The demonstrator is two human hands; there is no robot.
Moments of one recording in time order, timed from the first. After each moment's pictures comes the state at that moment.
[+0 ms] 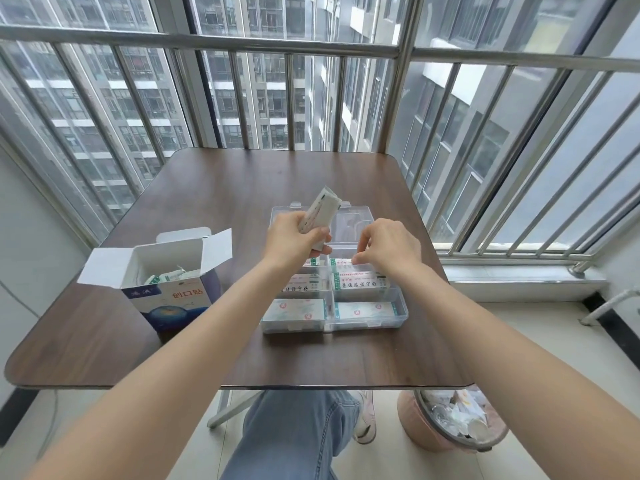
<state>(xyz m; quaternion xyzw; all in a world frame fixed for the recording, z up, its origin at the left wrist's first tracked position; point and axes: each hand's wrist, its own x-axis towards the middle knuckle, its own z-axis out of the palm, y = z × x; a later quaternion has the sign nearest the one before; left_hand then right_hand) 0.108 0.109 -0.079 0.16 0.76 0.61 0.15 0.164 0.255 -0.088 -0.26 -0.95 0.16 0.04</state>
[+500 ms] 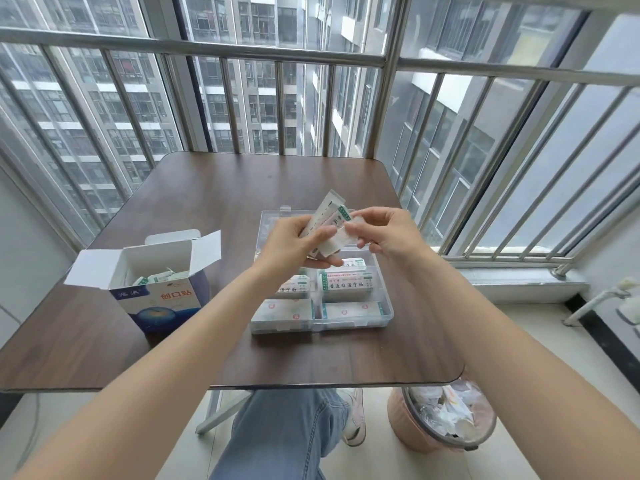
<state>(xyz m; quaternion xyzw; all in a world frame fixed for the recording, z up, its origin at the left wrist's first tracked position) 0.122 0.110 -0.071 0.23 0.67 0.65 0.26 0.191 0.264 -0.060 -0.18 -0.74 0.63 0.12</state>
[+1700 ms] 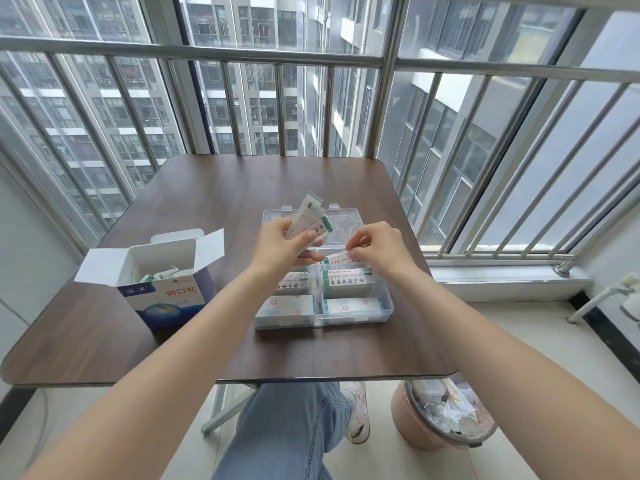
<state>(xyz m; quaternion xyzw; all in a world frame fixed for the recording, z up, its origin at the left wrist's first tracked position) 0.118 0.102 -0.083 0.15 0.71 0.66 0.20 0.180 0.266 -0.097 -0.20 -0.91 0.35 0.11</state>
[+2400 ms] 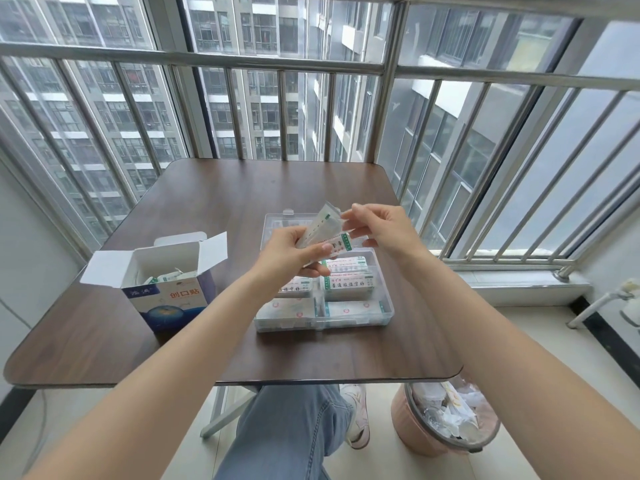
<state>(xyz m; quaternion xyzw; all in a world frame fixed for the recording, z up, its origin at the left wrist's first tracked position) 0.125 0.097 -0.074 0.22 0.70 0.62 0.27 0.188 0.258 -0.057 -0.16 -0.78 0.58 0.15</state>
